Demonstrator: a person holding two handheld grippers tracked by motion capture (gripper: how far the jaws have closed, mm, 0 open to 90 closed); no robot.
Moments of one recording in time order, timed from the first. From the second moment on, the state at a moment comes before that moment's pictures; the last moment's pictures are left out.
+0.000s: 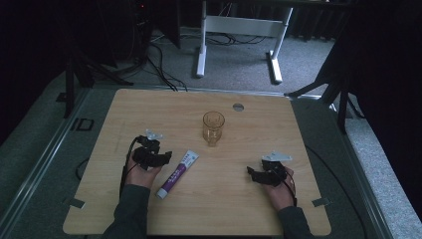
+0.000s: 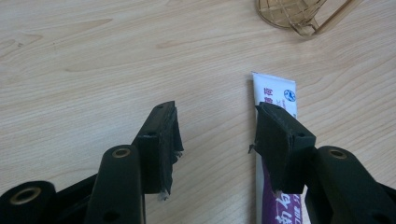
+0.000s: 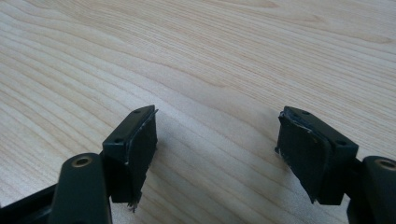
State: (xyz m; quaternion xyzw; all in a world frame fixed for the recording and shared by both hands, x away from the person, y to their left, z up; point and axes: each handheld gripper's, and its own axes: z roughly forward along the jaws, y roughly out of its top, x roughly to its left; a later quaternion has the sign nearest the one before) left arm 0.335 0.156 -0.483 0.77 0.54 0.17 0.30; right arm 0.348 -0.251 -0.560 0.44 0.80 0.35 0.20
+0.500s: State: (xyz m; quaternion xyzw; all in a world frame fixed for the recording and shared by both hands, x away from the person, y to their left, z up) left arm 0.337 0.147 -0.481 0.78 0.53 0.16 0.29; right arm 0.348 -0.251 -0.560 0.44 0.80 0.35 0.20
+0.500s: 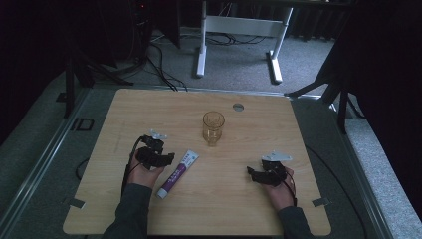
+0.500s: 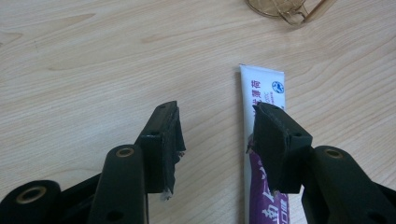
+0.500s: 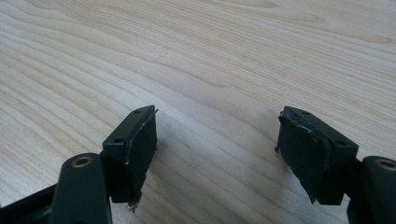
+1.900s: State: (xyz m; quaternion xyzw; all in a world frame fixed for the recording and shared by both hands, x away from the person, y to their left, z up) left arm 0.344 0.131 -0.476 0.80 0.52 0.14 0.24; right arm 0.347 -0.250 -0.560 0.45 0.80 0.35 0.20
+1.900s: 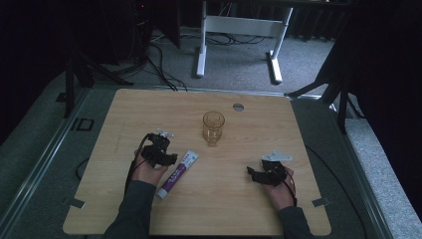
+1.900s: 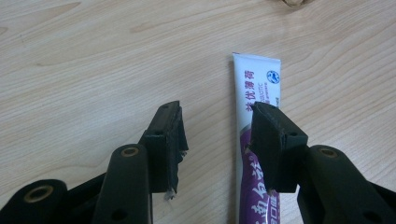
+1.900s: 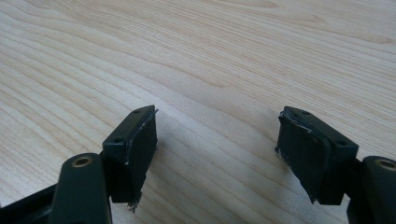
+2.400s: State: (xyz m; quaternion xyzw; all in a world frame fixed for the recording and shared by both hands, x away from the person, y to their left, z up) left arm 0.348 0.122 -0.473 0.81 0.52 0.13 0.23; right arm 0.347 -0.250 -0.560 0.45 0.80 0.35 0.20
